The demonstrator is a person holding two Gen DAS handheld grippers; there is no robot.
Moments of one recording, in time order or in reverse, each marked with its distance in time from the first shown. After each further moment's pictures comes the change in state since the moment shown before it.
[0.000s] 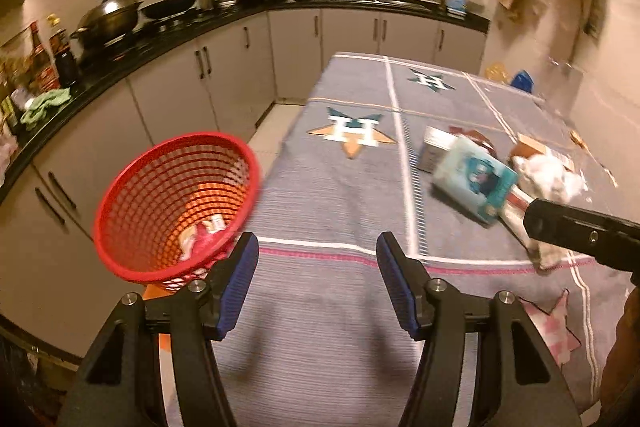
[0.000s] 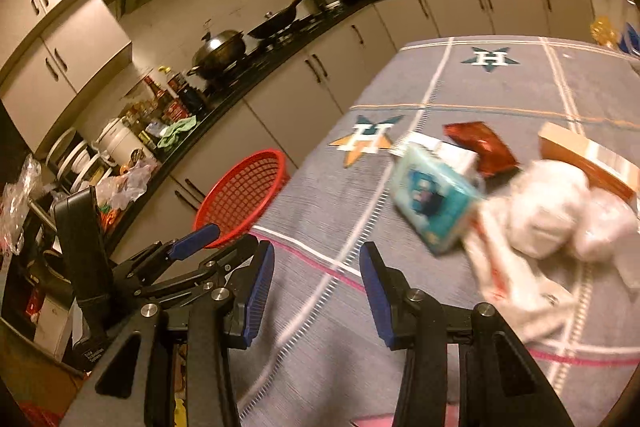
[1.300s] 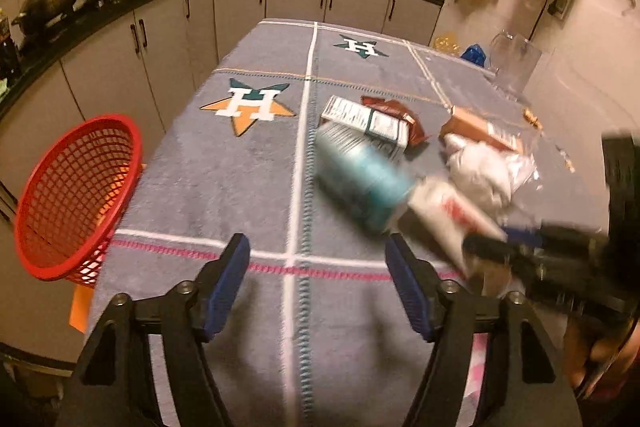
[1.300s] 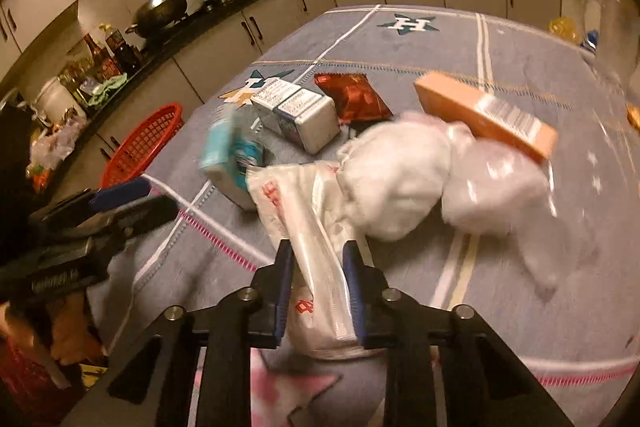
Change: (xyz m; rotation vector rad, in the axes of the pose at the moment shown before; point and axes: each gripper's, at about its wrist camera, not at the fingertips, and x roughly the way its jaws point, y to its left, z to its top) left arm 0.029 -0.058 0.013 -0.005 0.128 -0.204; right arm -0.011 -0.074 -0.020 -0.055 0.137 -0.242
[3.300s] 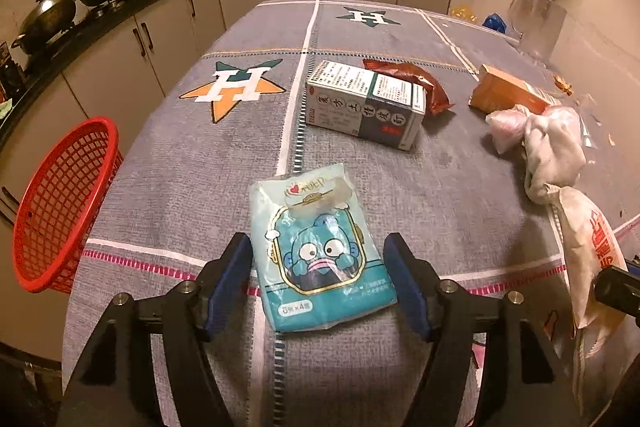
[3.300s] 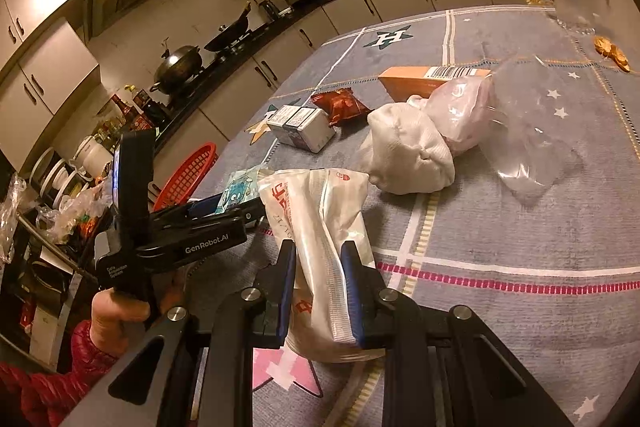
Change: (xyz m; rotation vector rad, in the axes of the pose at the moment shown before) left arm 0.051 -0.022 -0.007 0.075 0.036 0.137; right arm -0.051 -0.031 -0.043 0.152 -0.139 0.164
